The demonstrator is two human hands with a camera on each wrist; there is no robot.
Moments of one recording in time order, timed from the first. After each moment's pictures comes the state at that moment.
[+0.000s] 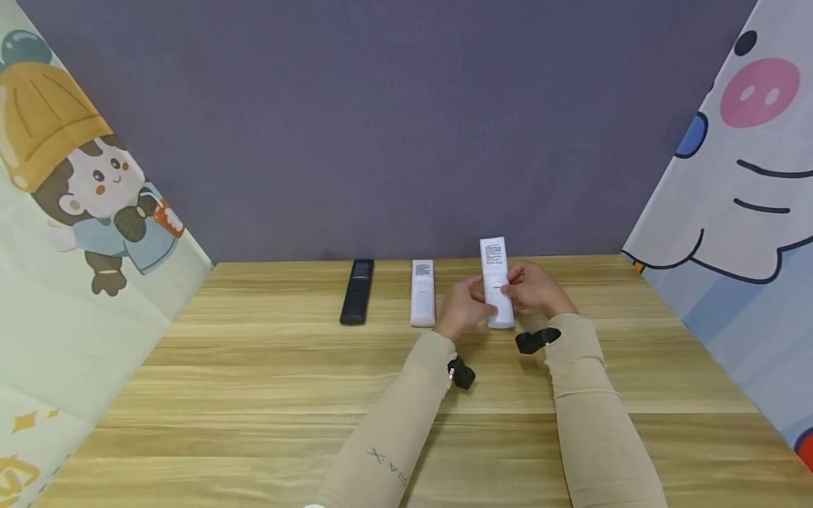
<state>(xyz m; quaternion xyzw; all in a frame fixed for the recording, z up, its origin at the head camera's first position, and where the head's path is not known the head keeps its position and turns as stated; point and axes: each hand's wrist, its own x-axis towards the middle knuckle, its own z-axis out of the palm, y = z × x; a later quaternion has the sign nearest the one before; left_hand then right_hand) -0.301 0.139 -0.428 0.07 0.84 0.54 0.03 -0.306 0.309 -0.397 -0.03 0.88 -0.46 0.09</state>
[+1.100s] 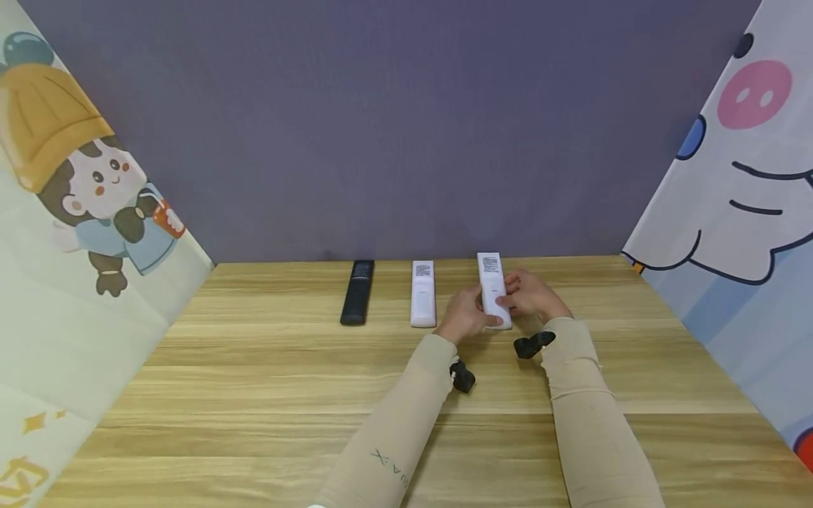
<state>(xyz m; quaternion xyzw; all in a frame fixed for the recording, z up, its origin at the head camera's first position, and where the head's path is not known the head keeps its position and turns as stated) -0.298 0.142 -0.434 0.11 0.91 0.40 0.05 -0.311 0.308 -0.414 -0.02 0.87 -0.48 0.13</state>
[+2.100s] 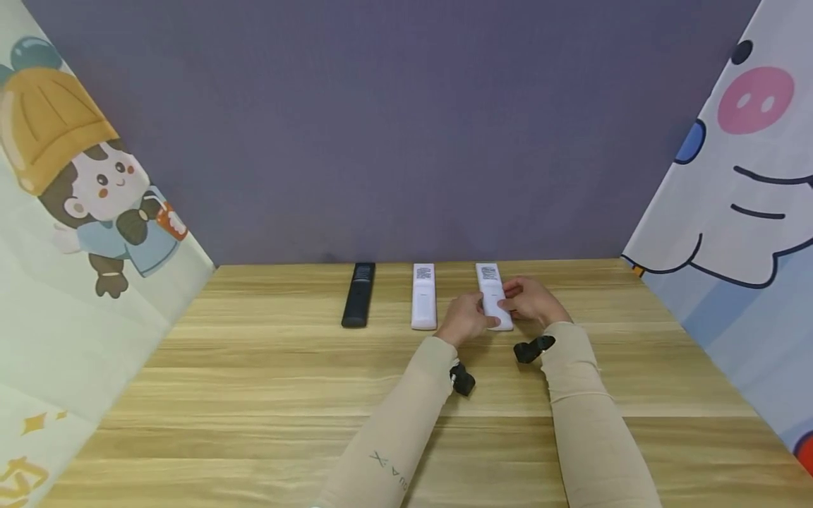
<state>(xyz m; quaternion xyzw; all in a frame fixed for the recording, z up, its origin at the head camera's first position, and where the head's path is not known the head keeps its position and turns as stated) -0.295 0.139 -0.431 0.10 0.92 0.38 0.07 -0.312 0.310 -0.423 0.00 0.88 -0.46 0.12</state>
